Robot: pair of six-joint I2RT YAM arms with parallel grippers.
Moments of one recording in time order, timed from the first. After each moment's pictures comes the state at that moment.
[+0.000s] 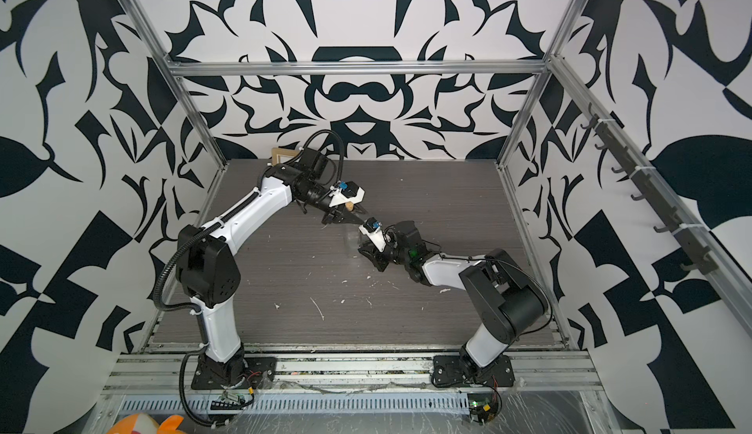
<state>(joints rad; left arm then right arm) -0.50 1.93 1.78 -0.96 1.01 1.19 0.56 1.62 0.66 0.44 -0.49 -0.12</state>
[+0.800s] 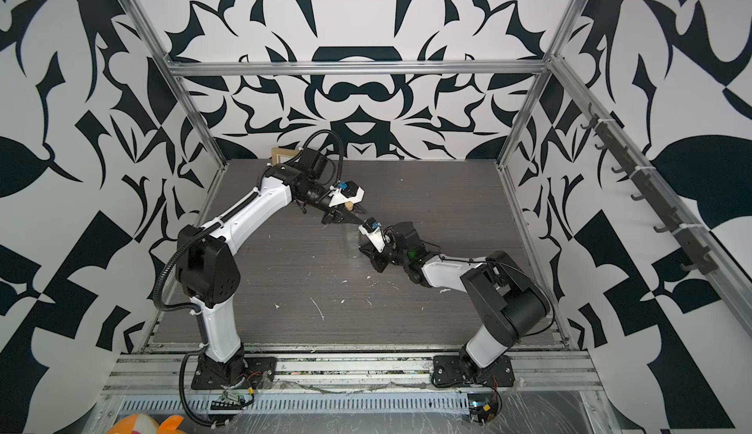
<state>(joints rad) -0.50 1.93 1.77 -0.96 1.01 1.19 0.59 1.60 0.66 0.43 -0.46 -0.09</state>
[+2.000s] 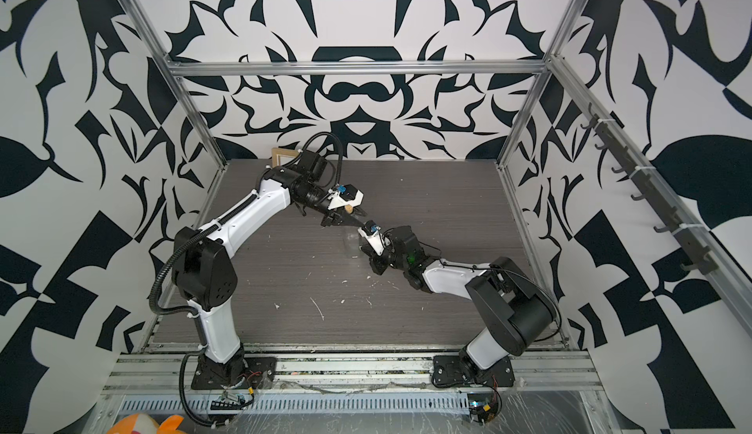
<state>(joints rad) -0.50 1.90 1.73 -0.94 1.02 1.21 0.61 1.55 0.62 0.43 -0.33 -0.11</state>
